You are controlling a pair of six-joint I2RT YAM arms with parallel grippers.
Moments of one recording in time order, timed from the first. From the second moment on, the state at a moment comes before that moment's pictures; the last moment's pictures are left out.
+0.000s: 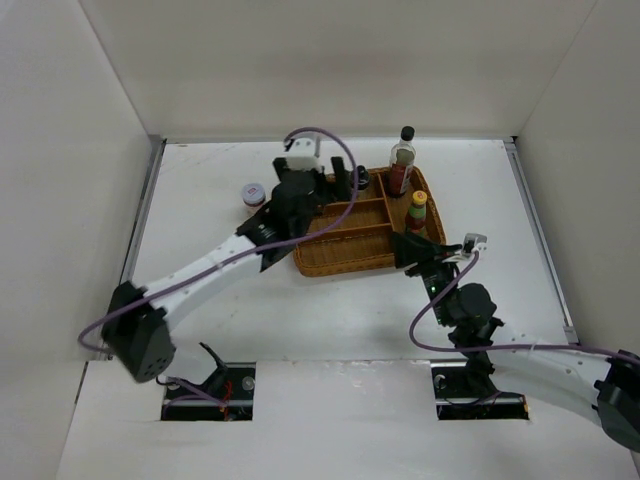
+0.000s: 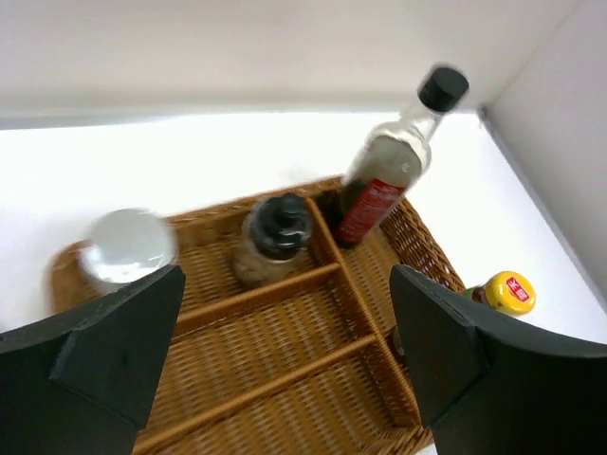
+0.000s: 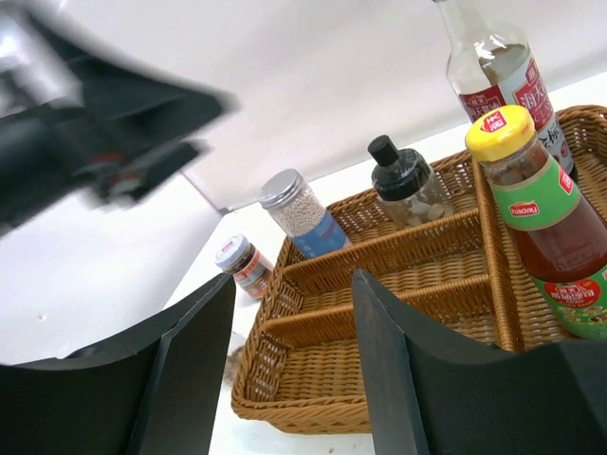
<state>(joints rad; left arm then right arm) -0.77 1.51 1.22 0.16 -0.44 -0.34 0.86 0.80 0.20 0.89 0.59 0.48</state>
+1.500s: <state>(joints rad) -0.64 1.17 0.88 -0.08 -0.62 -0.45 0.87 0.89 0.22 0.89 0.53 0.49</state>
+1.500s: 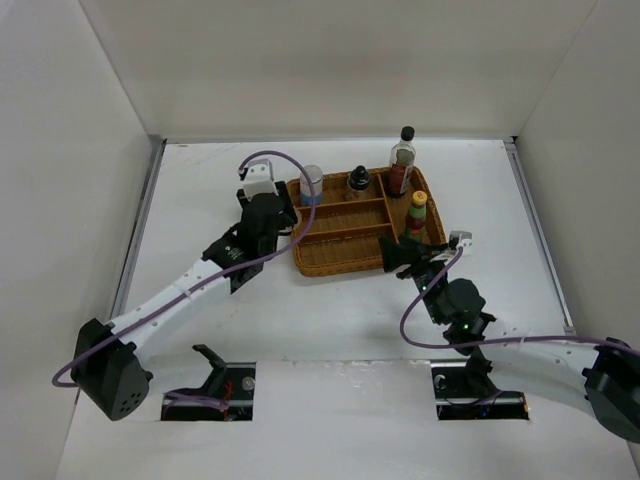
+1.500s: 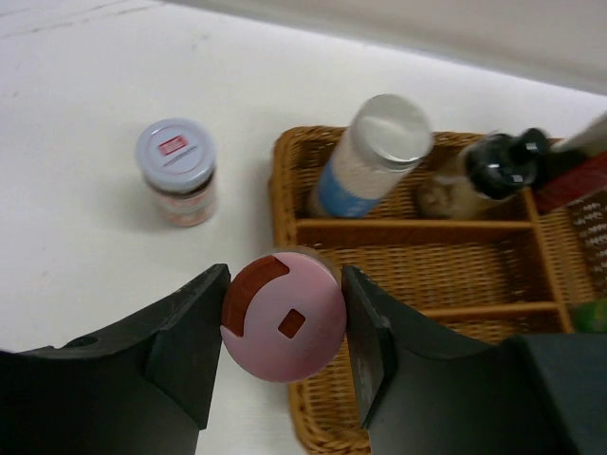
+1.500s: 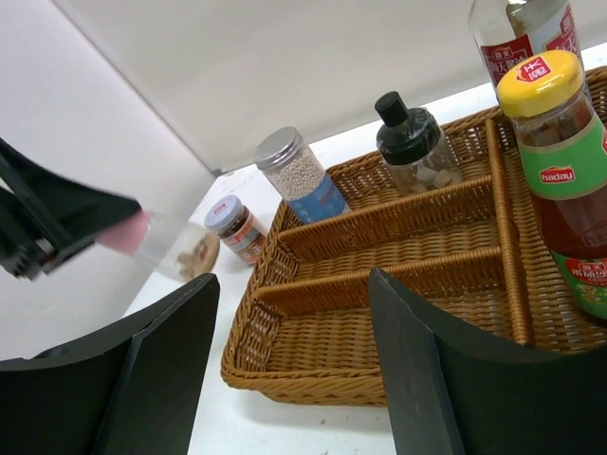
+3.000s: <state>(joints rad) -0.62 1.37 0.95 0.04 -0.64 -0.44 0.85 0.90 0.22 0.89 0.52 0.49</state>
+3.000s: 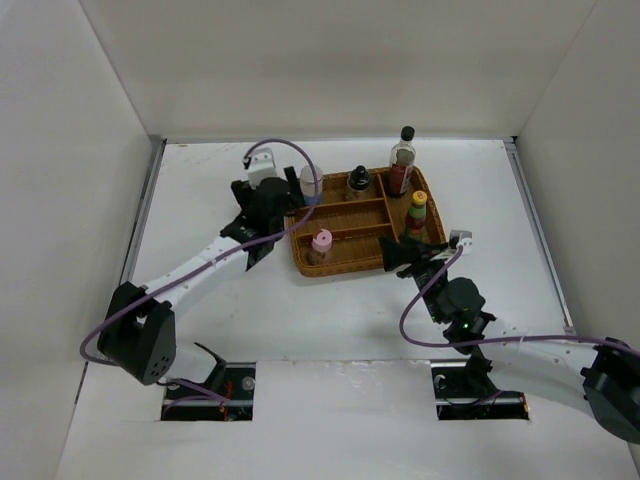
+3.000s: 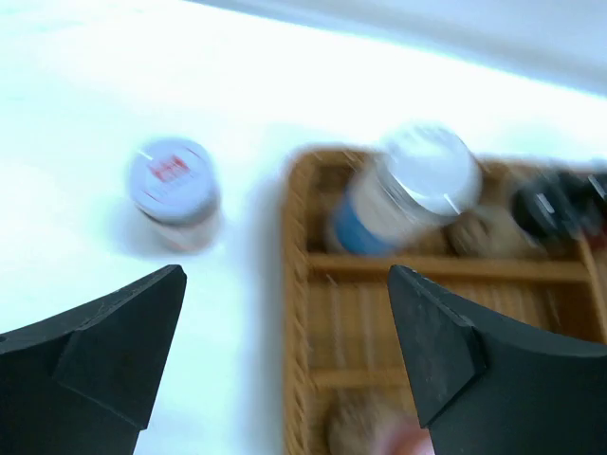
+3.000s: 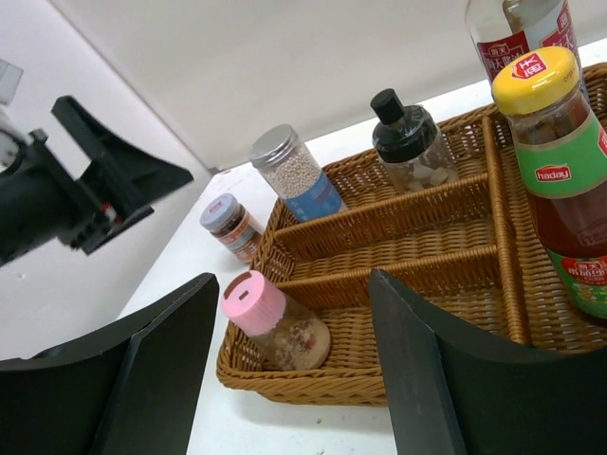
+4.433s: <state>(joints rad) -0.36 1.50 1.04 -0.04 -0.53 -0.44 0.86 0.89 0.22 0.89 0.51 0.49</state>
